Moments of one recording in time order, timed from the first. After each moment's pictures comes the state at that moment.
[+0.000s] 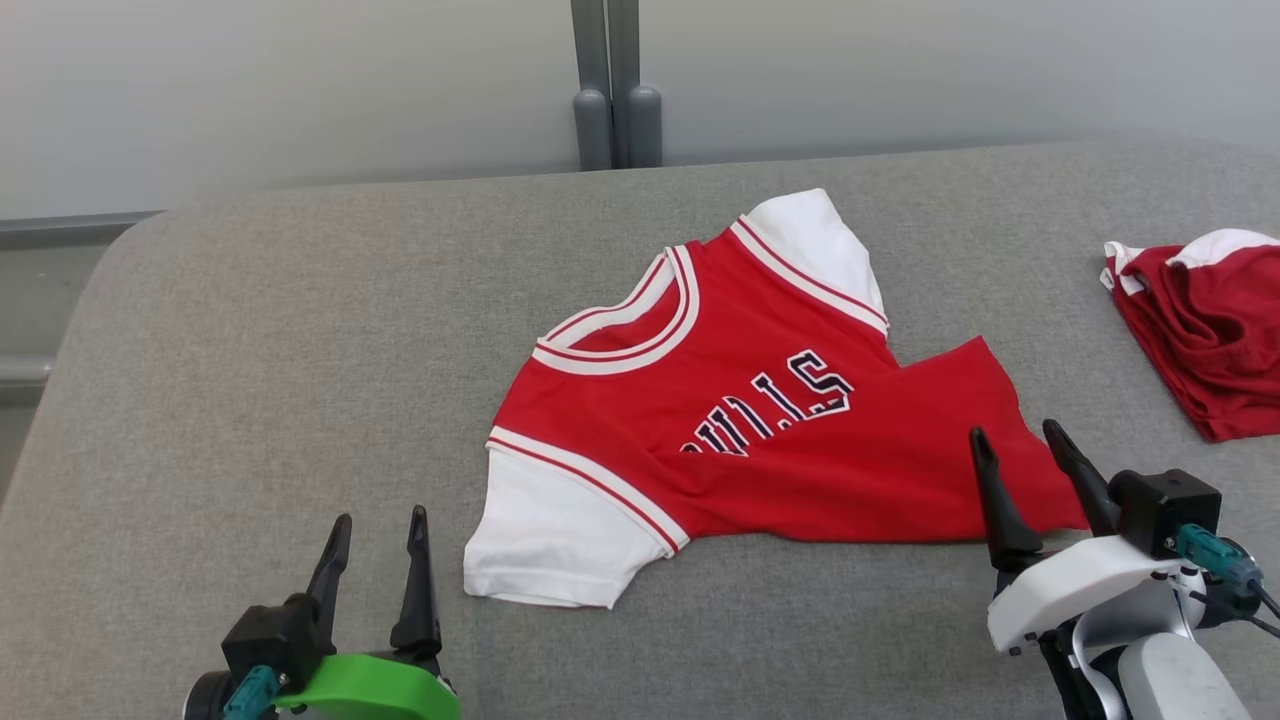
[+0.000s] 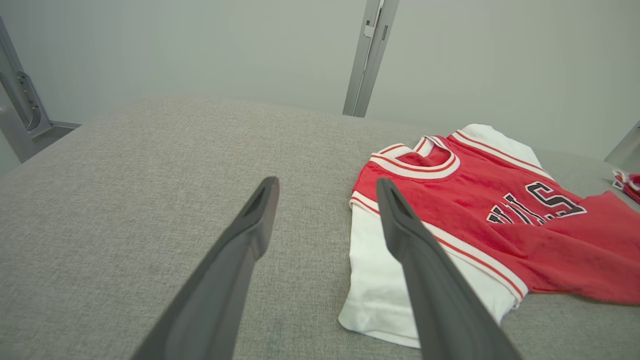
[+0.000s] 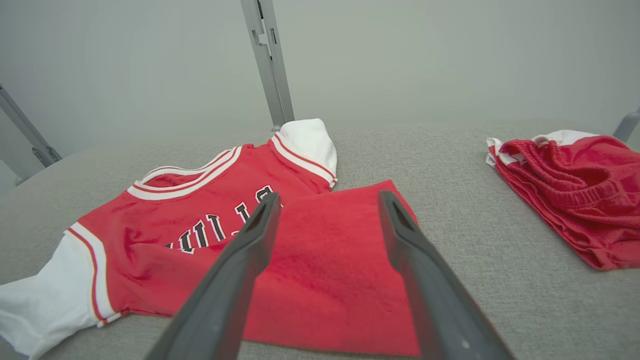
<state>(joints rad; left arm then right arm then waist) 0.00 0.05 -0.13 0.26 -0.30 -0.04 -0.26 -0.06 -0.13 0.02 0.15 0.23 0.13 -0.08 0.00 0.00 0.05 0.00</state>
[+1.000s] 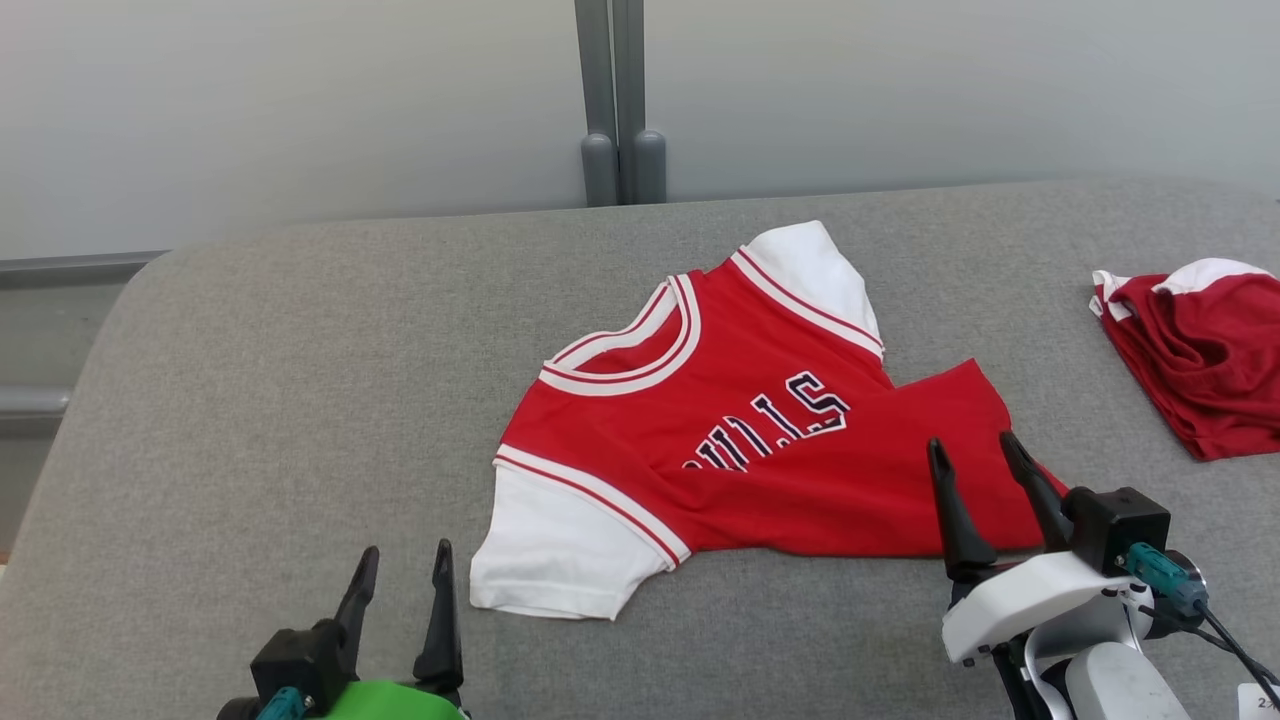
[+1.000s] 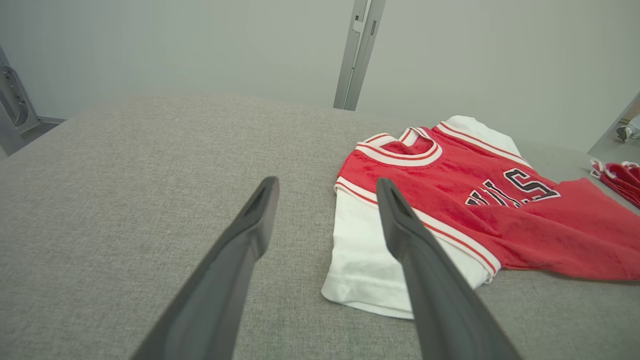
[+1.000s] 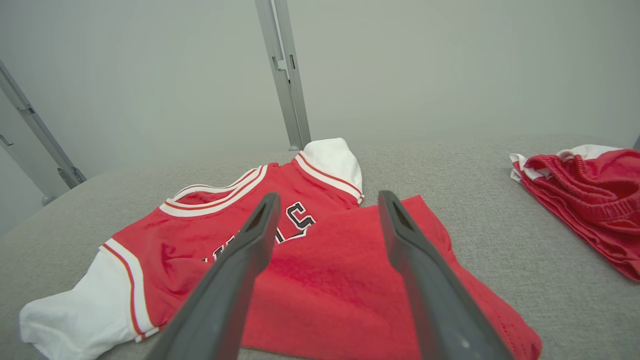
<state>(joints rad) 0.03 0.05 -0.16 0.27 -0.32 -0.04 -0.26 -0.08 -0.07 0.05 0.22 0.20 0.13 -0.17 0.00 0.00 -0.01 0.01</state>
